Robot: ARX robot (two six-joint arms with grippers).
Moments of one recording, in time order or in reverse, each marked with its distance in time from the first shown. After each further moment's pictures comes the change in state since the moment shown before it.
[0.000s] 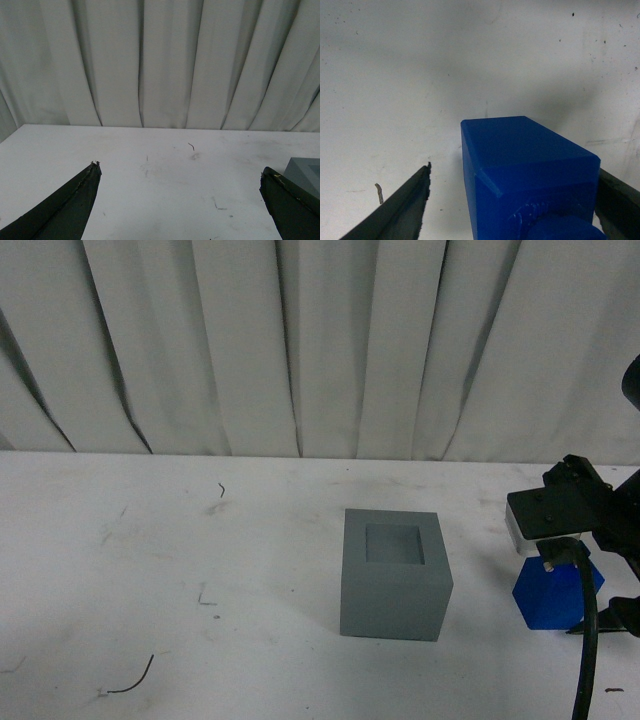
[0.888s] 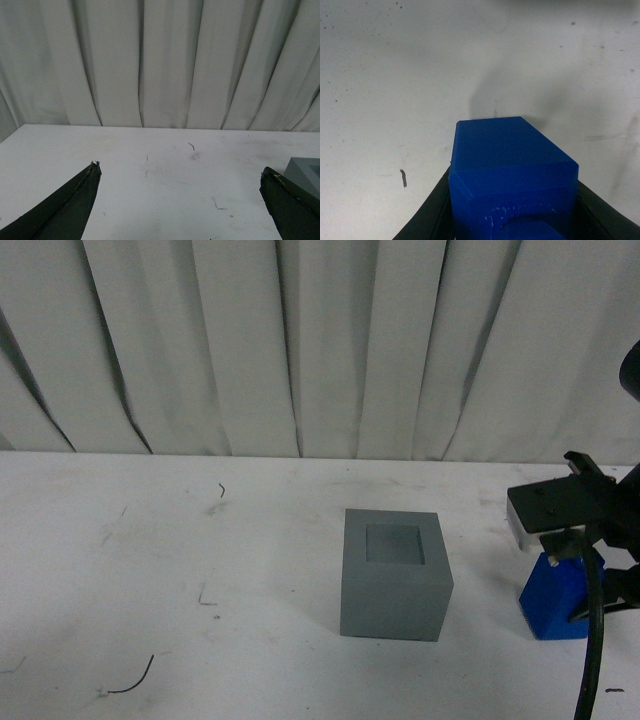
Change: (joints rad) left arm 0.000 0.000 0.000 0.000 0.000 0.000; right arm 0.008 -0.022 0.033 -0.104 0.014 0.006
